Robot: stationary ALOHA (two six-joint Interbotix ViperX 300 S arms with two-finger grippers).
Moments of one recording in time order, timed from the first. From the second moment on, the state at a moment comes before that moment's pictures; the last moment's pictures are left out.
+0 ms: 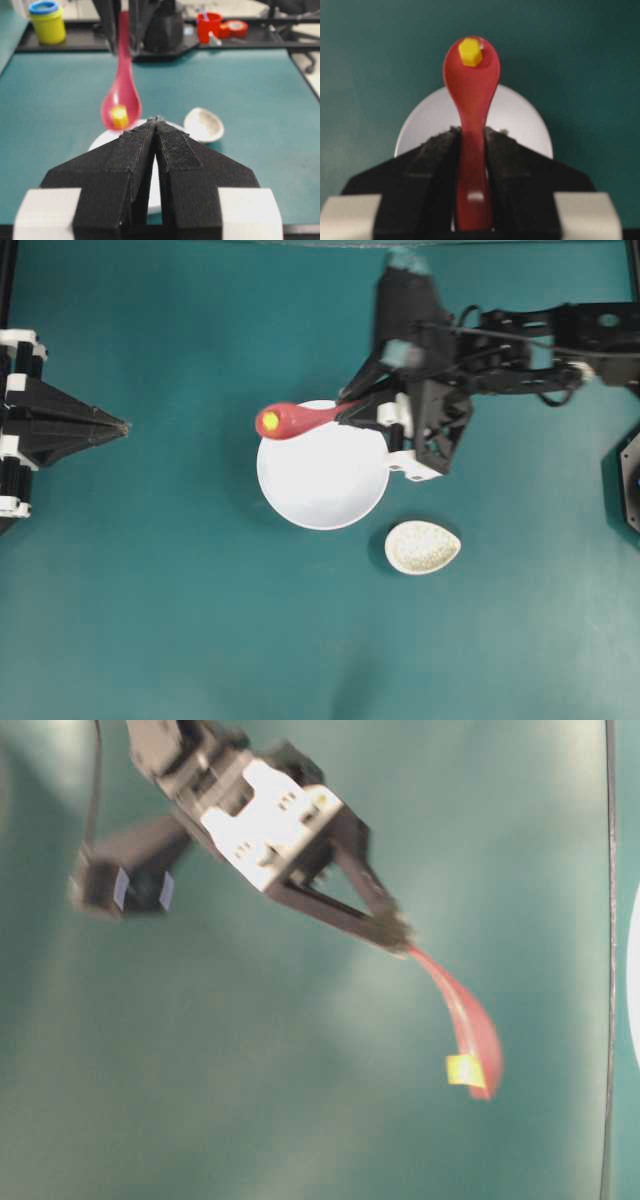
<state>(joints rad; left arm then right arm) 0.00 -0.97 1.18 0.02 -0.16 0.02 -0.13 -0.24 0.48 0.22 0.36 -0.12</state>
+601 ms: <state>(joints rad) 0.00 -0.98 1.18 0.02 -0.16 0.02 -0.13 -0.50 0.71 0.23 0.08 -0.11</state>
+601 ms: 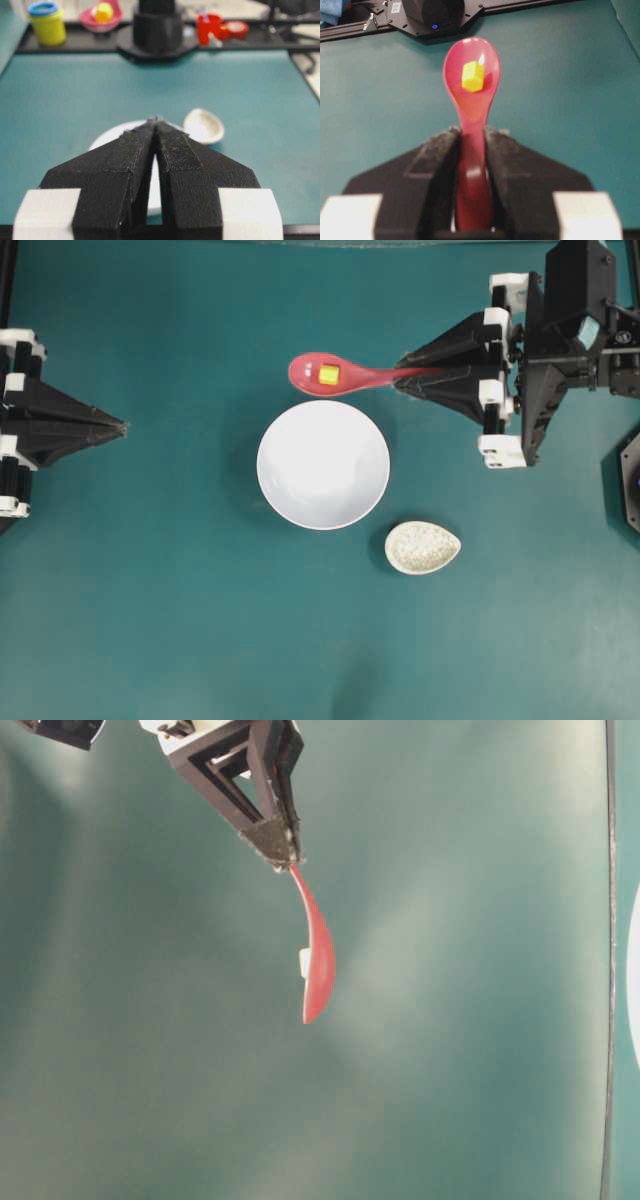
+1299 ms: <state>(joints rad) 0.00 -0.98 1.18 0.02 -0.16 0.02 -0.13 -0.50 0.71 0.22 0.14 -0.12</state>
